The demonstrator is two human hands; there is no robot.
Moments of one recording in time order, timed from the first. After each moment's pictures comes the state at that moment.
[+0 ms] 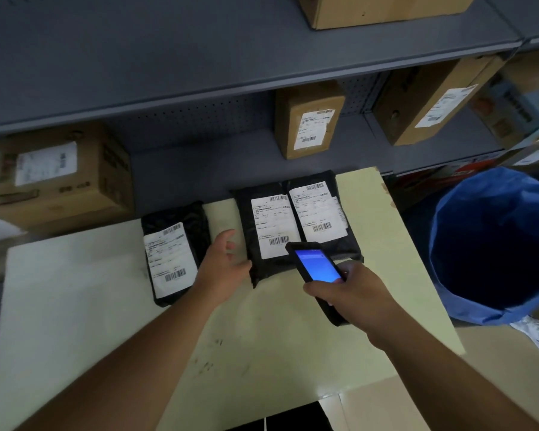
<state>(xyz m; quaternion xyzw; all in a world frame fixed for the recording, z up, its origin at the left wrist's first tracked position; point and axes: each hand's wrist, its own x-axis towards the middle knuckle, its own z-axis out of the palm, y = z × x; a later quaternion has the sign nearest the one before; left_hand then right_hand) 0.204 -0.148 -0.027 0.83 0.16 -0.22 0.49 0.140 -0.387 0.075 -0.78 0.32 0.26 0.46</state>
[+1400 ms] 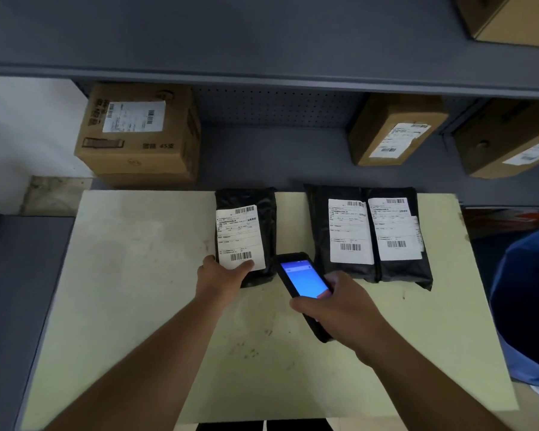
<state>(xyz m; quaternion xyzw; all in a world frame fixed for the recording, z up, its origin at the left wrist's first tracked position) 0.163 -0.018 -0.061 0.77 0.43 -0.20 0.44 0.148 -0.240 0.069 -0.82 0.20 0.35 0.41</state>
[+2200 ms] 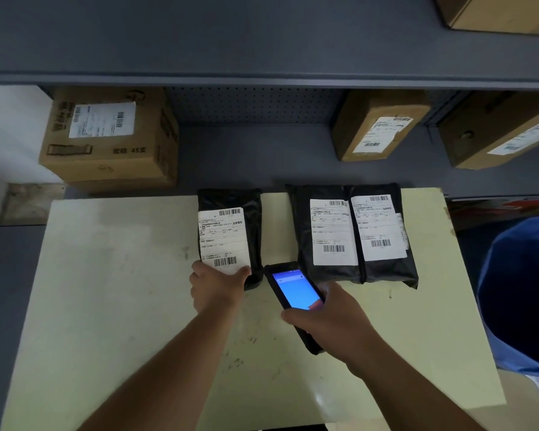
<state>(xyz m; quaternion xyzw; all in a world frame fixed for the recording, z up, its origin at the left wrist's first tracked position) 0.177 -0.072 -0.066 0.78 0.49 -0.15 0.36 0.152 -0.262 0.057 -0.81 0.23 0.37 0.40</state>
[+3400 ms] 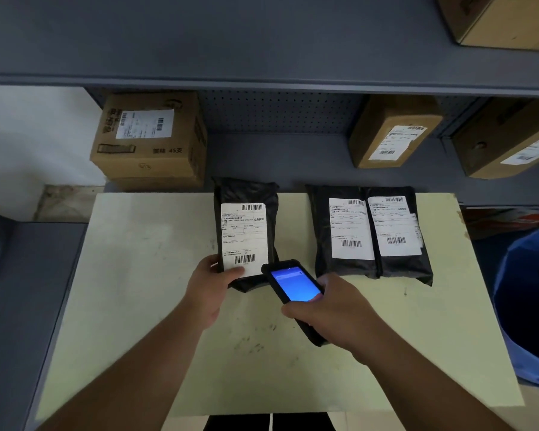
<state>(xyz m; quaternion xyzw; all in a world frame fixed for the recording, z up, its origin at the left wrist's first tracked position) 0.133 0.000 -0.043 0.60 0.40 -0.13 0.68 0.129 -0.230 0.089 -0.83 0.17 0.38 0.37</state>
